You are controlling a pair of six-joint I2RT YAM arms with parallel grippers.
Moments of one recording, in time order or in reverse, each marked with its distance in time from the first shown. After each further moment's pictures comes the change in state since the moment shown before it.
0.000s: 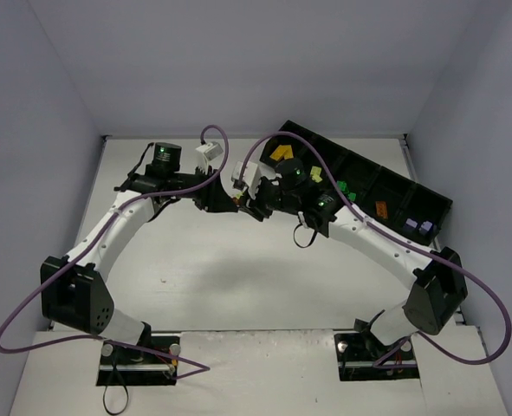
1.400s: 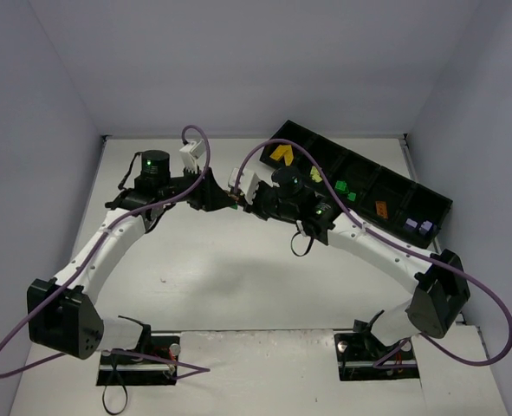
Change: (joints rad) left arm 0.016 -0.145 -0.141 0.209 -0.124 -0.223; right arm 0.047 -0.026 -0.056 0.068 0.129 -0.056
